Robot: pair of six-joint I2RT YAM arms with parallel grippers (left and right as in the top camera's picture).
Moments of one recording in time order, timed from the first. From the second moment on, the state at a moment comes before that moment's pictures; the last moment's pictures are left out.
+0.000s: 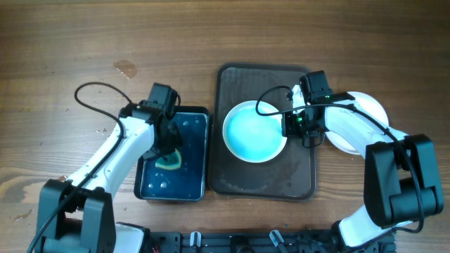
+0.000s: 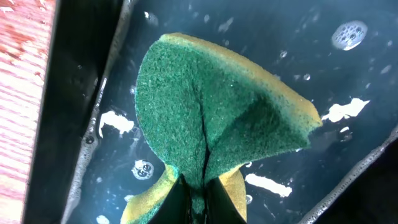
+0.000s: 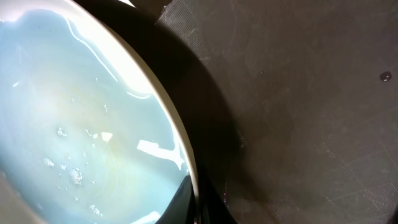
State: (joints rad) left arm -0.26 1.55 0.92 -0.89 -0.05 -0.63; right arm 0.19 1.77 0.96 -0.60 -0.29 0.21
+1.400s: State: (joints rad) left arm 0.20 1.13 1.32 -1.26 0.00 -0.63; right arm 1.19 1.67 1.32 -0.46 1.05 0.01
